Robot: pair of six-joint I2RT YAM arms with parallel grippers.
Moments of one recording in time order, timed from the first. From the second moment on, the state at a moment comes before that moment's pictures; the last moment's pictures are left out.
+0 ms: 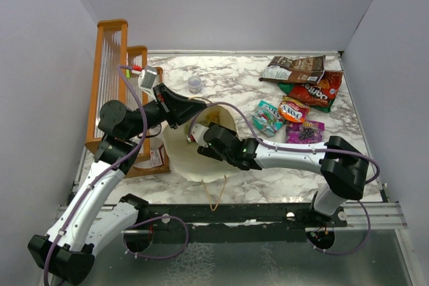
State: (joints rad) left arm -0.40 0.84 0.89 0.24 0.71 -0.75; right arm 1.12 1.66 1.04 -0.10 0.45 -0.34
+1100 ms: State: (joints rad) left arm -0.40 0.81 0.86 0.29 0.67 -0.78; right arm 1.16 1.72 1.24 -0.36 0.48 0.46
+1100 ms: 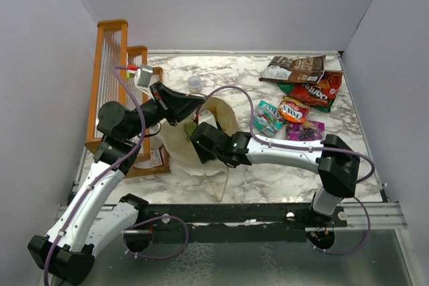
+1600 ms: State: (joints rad) left arm -0.45 0.78 0.76 0.35 0.69 -0.83; right arm 1.12 1.80 1.12 0.07 0.57 0.19
